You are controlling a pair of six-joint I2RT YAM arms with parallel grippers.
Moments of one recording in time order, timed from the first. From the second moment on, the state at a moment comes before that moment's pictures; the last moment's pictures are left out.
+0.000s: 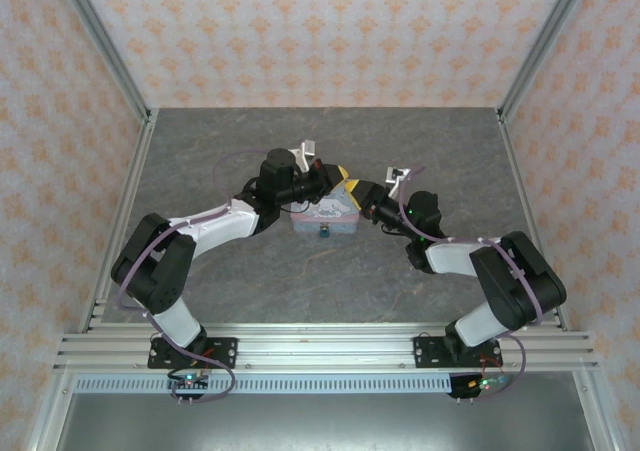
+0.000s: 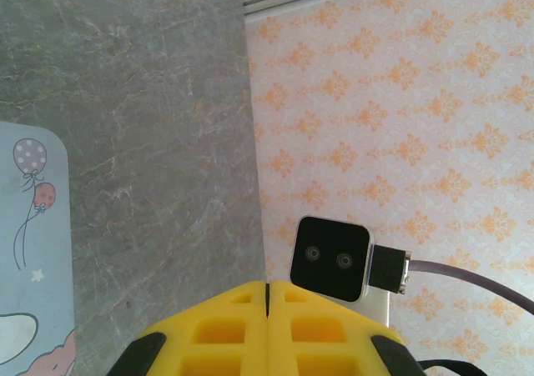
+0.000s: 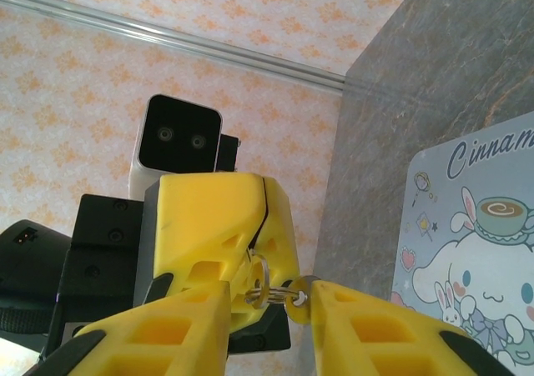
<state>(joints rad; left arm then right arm) -0.54 1.67 1.00 0.40 0.44 -1.21 0.44 1.51 0.48 1.06 -0.51 1.30</state>
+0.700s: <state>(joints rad) -0.54 1.67 1.00 0.40 0.44 -1.21 0.42 1.54 0.51 1.04 -0.49 1.30</state>
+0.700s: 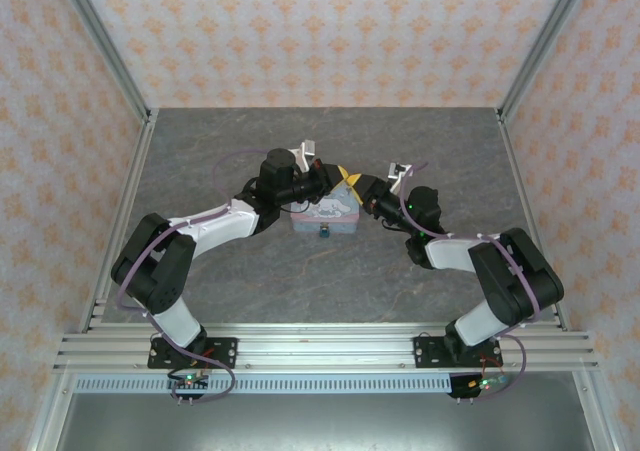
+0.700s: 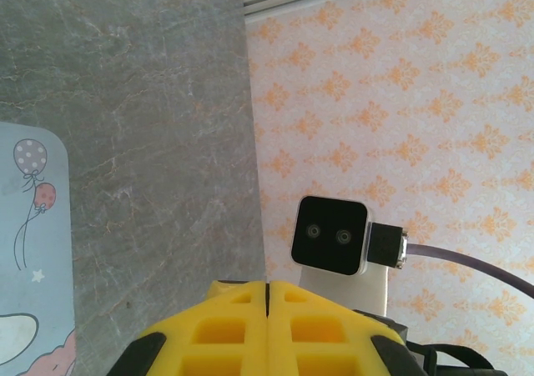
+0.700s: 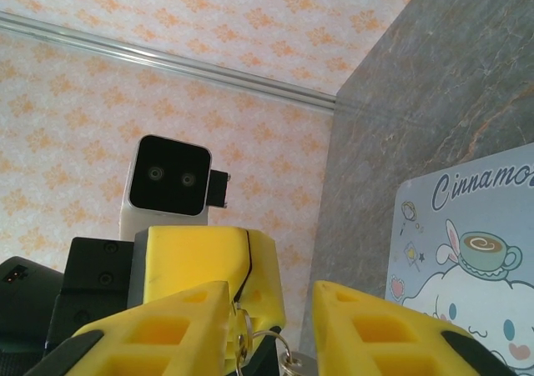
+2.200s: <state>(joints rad) -0.54 1.67 0.99 0.41 0.42 -1.21 0.42 1.54 0.51 1.06 -0.51 1.31</state>
